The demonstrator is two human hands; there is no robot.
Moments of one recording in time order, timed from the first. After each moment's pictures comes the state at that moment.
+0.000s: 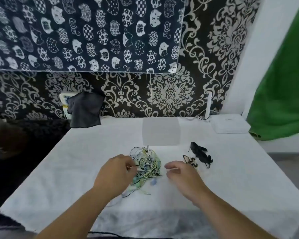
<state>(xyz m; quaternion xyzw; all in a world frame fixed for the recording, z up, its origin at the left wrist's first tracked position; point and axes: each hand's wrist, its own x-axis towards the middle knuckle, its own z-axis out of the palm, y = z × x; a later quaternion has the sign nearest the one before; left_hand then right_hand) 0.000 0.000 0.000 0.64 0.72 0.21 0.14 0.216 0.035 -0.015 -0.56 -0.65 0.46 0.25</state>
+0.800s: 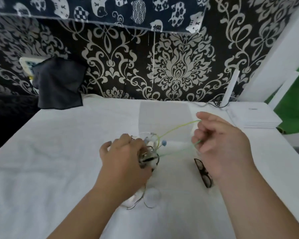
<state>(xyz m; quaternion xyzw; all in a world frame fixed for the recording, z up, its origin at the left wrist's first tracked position) 0.019 0.080 -0.037 0.63 0.73 0.24 0.10 0.200 0.143 0.018 -0.45 -0.27 0.62 0.58</state>
